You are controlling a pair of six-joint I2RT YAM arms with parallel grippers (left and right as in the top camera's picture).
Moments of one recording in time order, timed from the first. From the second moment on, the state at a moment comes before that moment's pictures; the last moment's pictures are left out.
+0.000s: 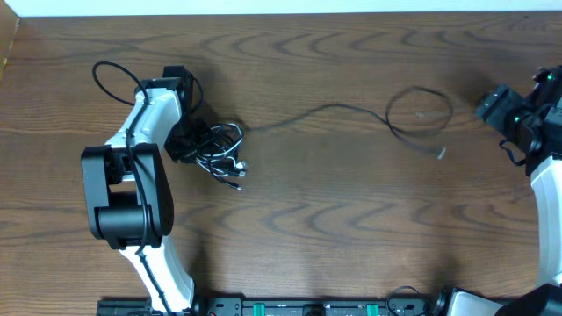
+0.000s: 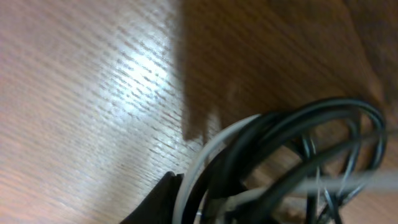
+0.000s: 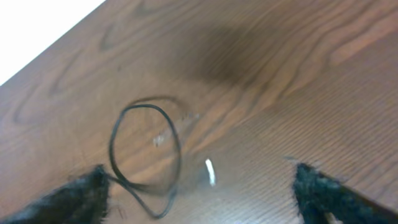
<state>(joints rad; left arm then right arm) 0.03 2.02 1.42 -1.04 0.03 -0.56 -0.30 1.41 1.15 -0.59 -0.08 0.36</state>
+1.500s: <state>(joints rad) 0.03 1.73 1.24 -0.98 0.20 -0.56 0.24 1.75 1.15 -0.30 -0.44 0.45</state>
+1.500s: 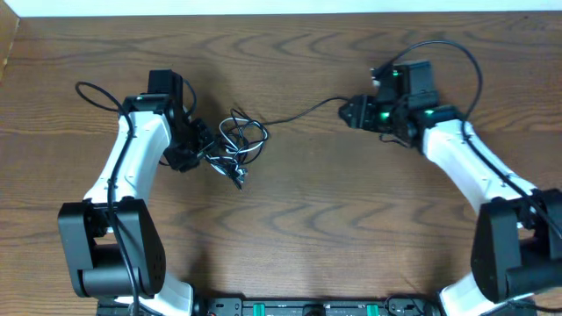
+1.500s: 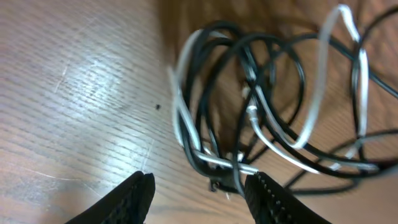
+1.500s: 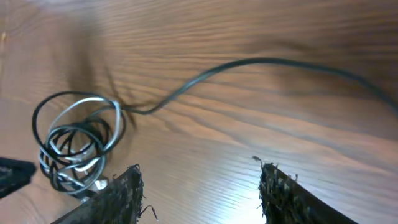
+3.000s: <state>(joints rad) 0.03 1.73 1.15 -0.85 0.12 -0.59 0.62 2.10 1.16 0.34 0.05 0.87</state>
